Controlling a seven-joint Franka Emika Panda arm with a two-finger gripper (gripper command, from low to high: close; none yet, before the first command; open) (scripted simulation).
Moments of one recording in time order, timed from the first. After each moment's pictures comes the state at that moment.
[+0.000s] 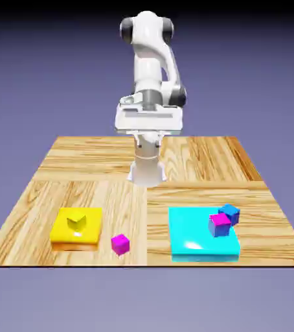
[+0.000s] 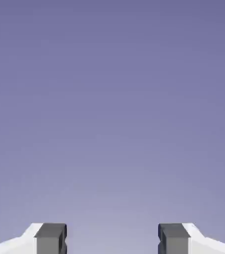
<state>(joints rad) 0.00 -0.54 0.02 -2.80 -0.05 3.01 0.73</state>
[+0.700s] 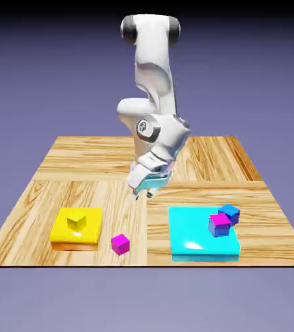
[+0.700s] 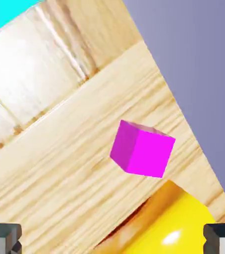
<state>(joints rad) -0.22 -0.07 0.29 -2.70 -0.97 2.47 0.63</state>
